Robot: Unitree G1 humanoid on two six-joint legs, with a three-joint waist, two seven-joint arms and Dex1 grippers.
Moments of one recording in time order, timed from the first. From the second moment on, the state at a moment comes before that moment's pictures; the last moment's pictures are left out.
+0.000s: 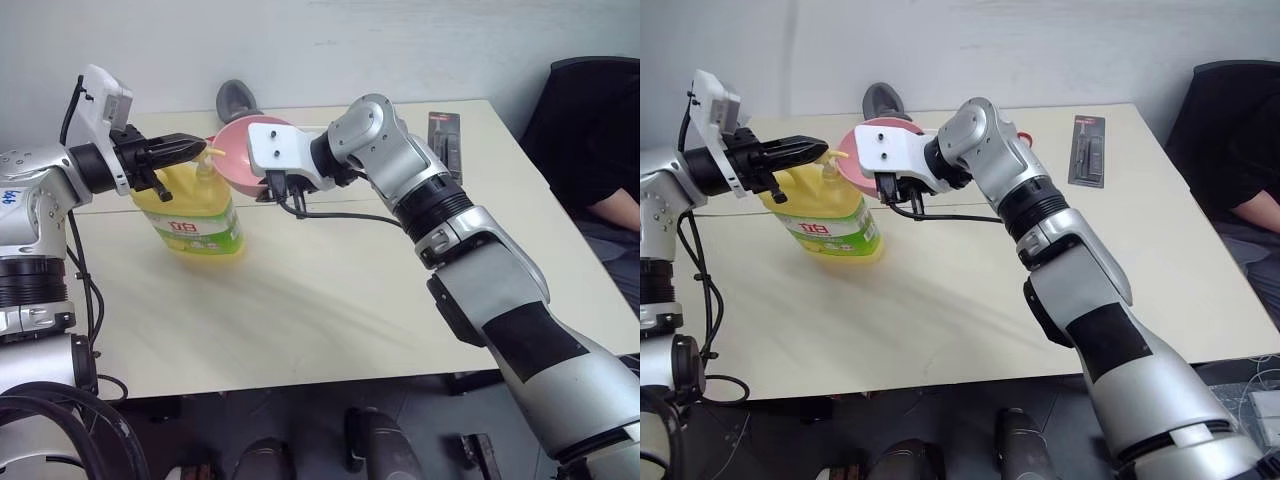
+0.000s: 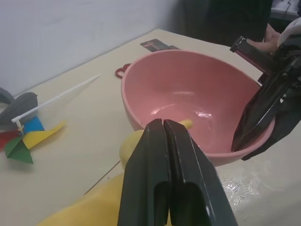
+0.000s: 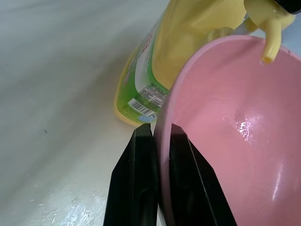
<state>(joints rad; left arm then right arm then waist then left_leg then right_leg) -0.95 0.82 0.17 0.39 -0.38 0.64 -0.96 -1.54 -0.13 0.38 0.98 -0.19 -0.03 1.21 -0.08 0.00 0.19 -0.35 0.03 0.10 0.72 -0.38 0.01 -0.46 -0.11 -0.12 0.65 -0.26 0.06</state>
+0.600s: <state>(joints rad) -0.94 0.80 0.16 0.44 -0.35 0.58 -0.93 -1.51 -0.13 0.38 0.98 -0.19 -0.04 1.21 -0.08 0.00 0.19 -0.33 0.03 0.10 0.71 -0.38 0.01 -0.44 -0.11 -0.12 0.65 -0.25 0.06</state>
